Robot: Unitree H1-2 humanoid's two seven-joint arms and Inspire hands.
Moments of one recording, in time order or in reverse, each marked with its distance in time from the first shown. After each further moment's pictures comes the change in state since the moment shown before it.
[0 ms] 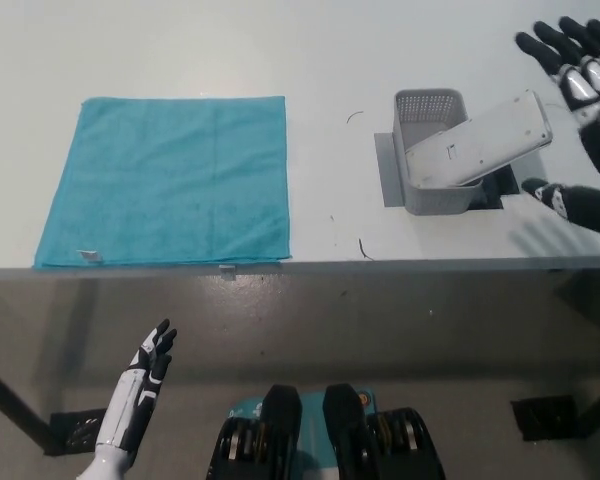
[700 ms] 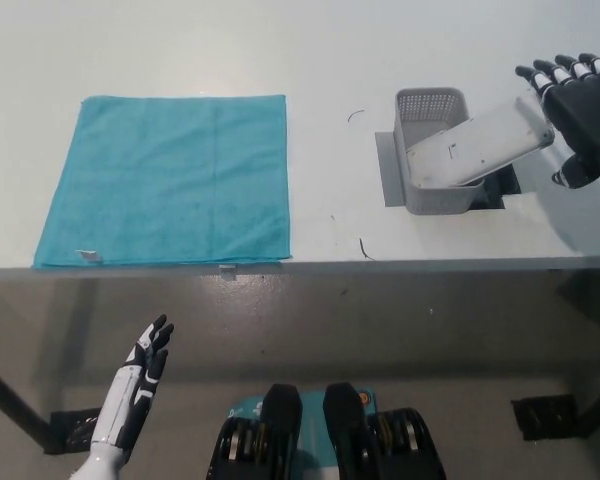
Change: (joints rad) left_arm -0.003 0.014 -0.002 -0.002 0.005 -0.033 0.001; right_arm -0.235 -0.058 0.223 0.594 -0.280 0.135 0.101
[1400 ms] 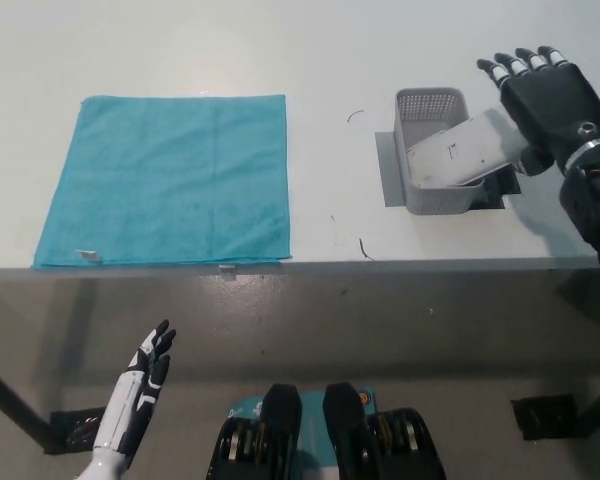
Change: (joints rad) left_arm 0.010 0.001 -0.014 -0.002 0.005 -0.001 0.008; right_arm -0.071 0.074 0.083 0.121 -0.014 0.021 -0.110
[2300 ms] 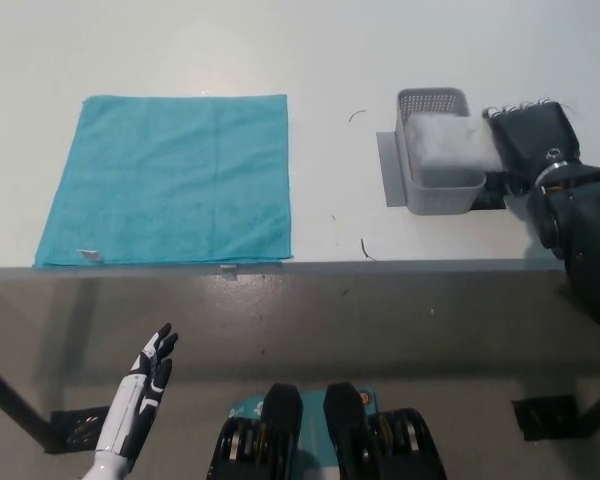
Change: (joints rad) left_arm 0.006 0.002 -0.014 0.003 0.000 0.003 0.013; right_arm -0.112 0.080 0.105 0.588 0.004 -0.006 -0.349
